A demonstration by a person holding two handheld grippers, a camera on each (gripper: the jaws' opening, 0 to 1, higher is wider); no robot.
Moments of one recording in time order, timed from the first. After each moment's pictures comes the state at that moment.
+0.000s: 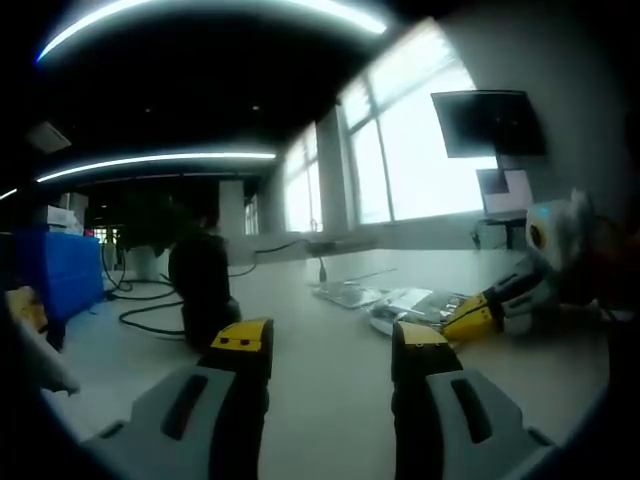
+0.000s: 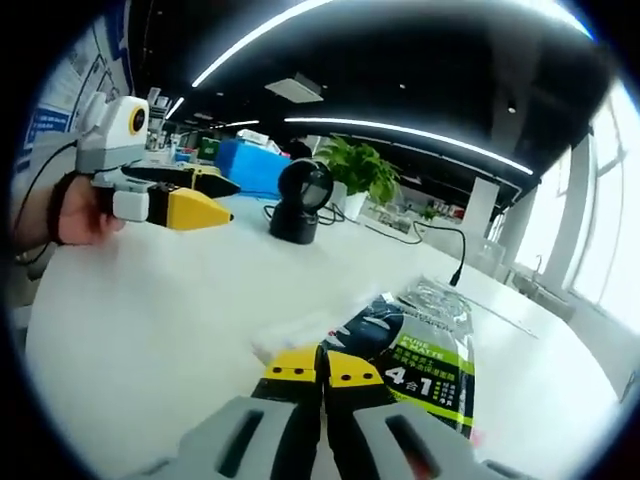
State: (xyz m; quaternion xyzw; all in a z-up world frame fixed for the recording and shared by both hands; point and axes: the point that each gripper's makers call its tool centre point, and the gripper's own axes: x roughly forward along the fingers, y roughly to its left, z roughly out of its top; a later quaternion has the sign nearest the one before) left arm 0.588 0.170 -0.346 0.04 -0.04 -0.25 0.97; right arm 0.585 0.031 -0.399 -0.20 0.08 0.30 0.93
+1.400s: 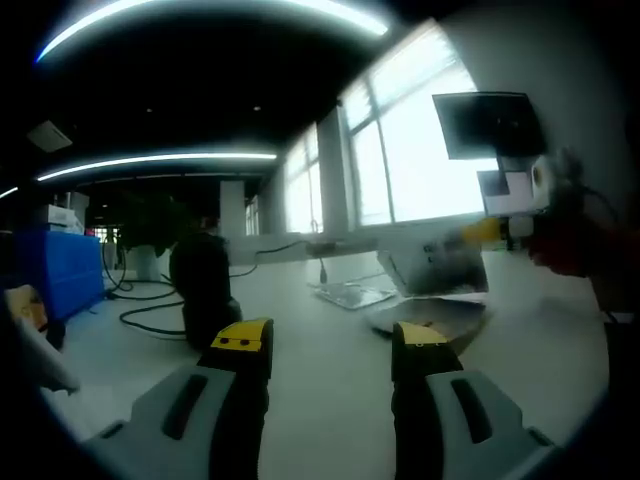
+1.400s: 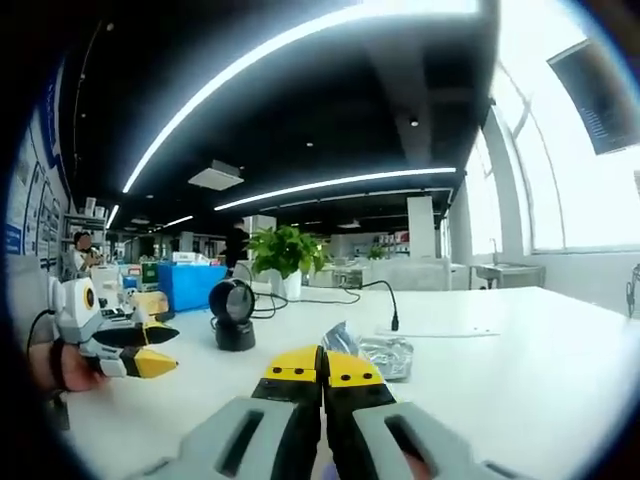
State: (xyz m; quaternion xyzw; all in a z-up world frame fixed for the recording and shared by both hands) left arm 0.588 0.171 -0.345 0.03 -0.04 -0.24 0.97; right arm 0.591 -0.036 -0.296 0.00 -0.02 0.20 0.98
